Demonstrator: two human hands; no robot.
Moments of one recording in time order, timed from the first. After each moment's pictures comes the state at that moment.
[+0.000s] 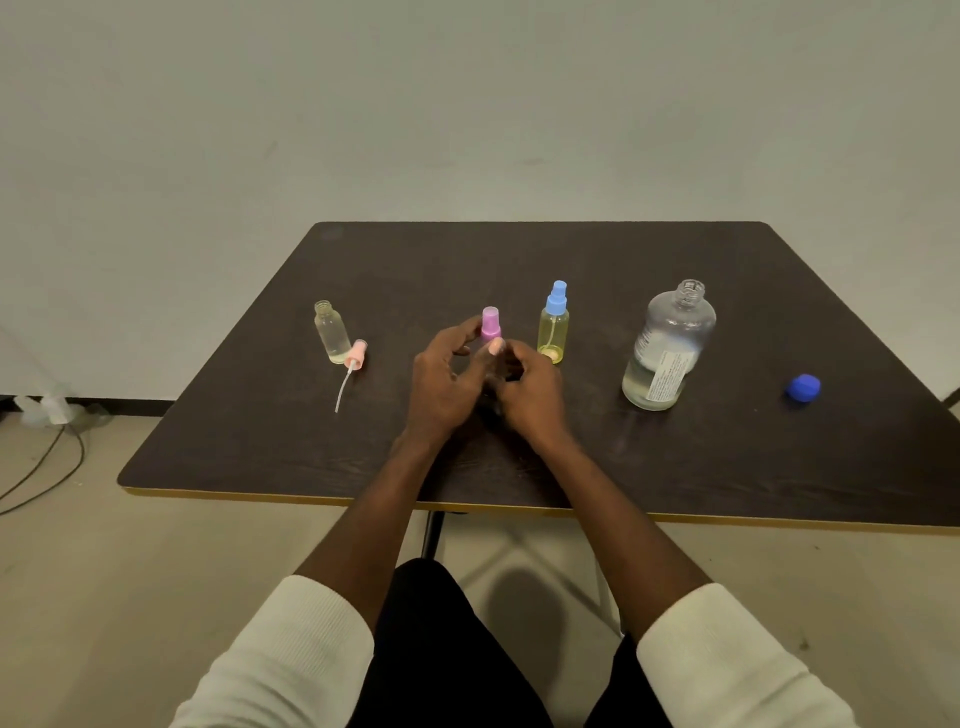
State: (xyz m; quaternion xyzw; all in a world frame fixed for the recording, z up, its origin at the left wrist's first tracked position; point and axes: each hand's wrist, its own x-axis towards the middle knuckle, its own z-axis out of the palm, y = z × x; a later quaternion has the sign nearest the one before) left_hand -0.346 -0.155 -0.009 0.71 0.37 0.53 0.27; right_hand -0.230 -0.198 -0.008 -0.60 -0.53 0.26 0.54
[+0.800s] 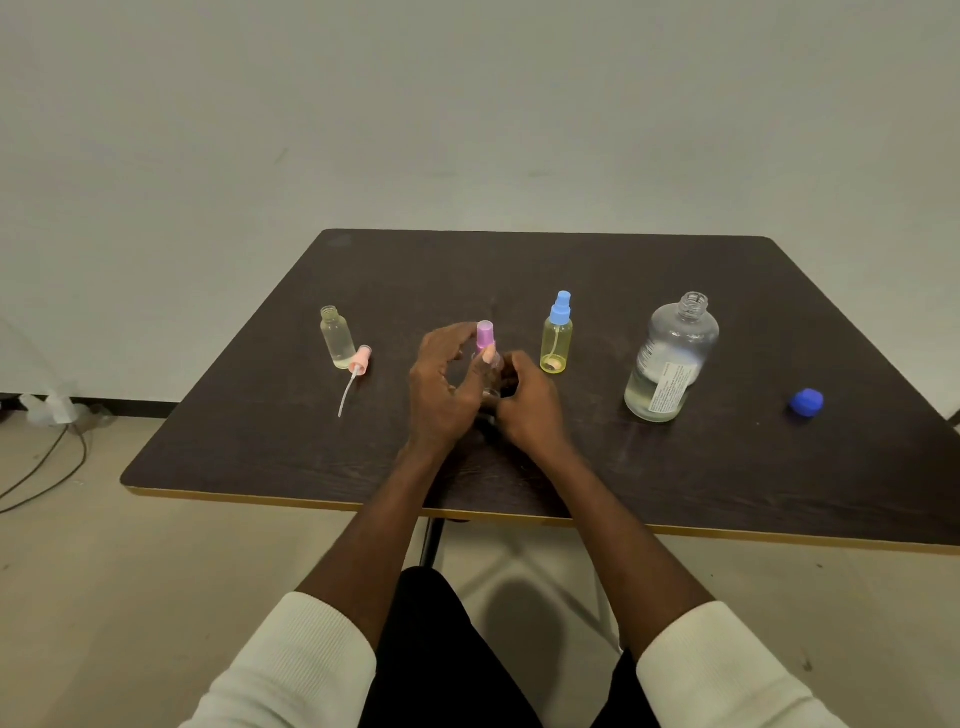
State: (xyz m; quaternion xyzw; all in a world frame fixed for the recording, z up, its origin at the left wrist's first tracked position) left_hand -0.347 -0.162 -0.008 0.71 0.36 0.58 0.20; right_hand -0.232 -0.200 -0.007 -0.64 -0.54 0.26 0.48
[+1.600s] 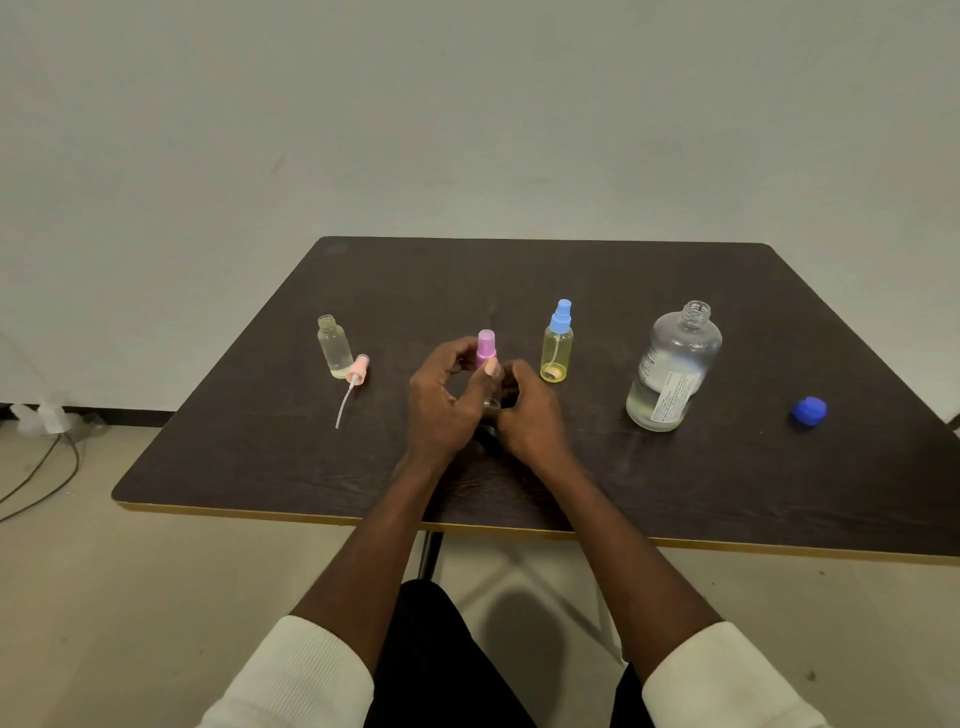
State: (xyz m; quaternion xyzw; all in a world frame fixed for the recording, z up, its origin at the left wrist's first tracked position) left_hand -0.347 -0.165 -0.005 0.70 0.35 0.57 0.26; right_hand -0.234 -0.204 -0.003 -0.63 -0.54 0.27 0.49
